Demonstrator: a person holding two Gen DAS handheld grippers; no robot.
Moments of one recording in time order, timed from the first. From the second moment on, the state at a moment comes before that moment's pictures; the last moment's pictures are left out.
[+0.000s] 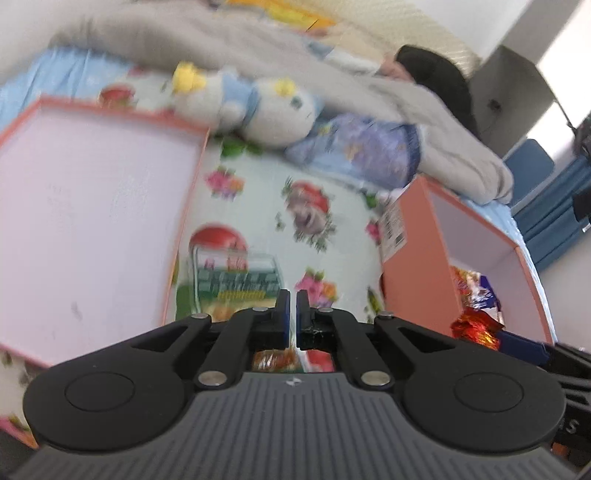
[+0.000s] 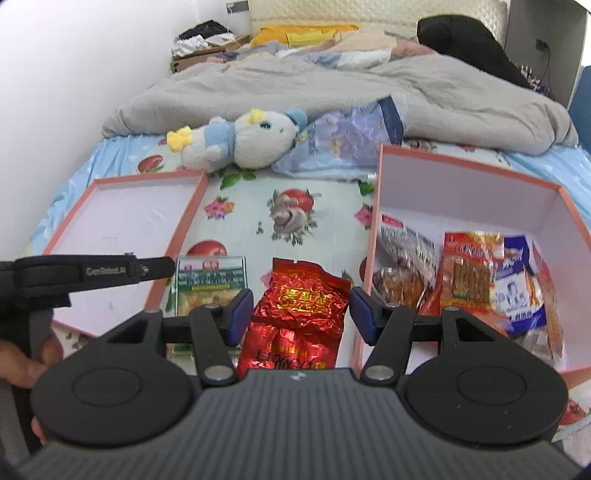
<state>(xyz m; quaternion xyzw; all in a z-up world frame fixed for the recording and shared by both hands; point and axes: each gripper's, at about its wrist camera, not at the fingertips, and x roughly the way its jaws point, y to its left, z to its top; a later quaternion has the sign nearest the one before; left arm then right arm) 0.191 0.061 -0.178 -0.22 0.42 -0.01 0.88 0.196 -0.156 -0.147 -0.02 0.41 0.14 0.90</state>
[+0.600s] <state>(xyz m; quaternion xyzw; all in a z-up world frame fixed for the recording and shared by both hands) 0.237 0.026 -0.261 -0.17 0.52 0.09 0.83 0.212 -0.214 -0.119 0.02 0.37 0.14 0.92</state>
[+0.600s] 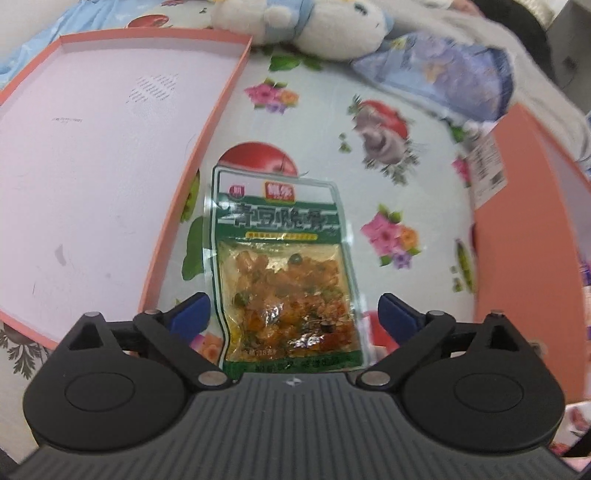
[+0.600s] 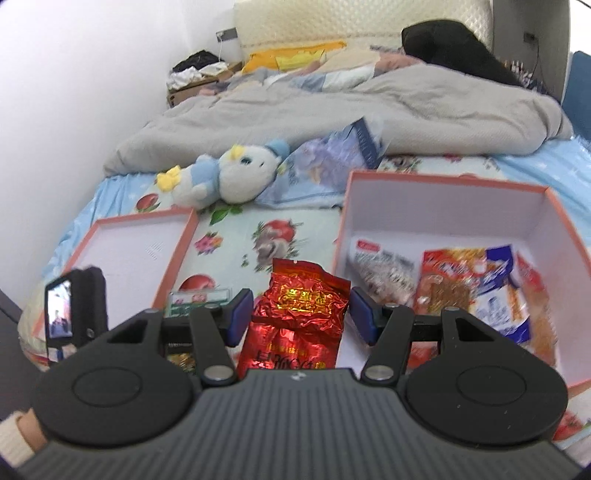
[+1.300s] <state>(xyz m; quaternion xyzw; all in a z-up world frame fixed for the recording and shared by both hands) 0.242 0.018 -0.268 -0.11 0.54 0.14 0.82 0.217 -0.257 -0.132 0.04 0.37 0.11 0.92</state>
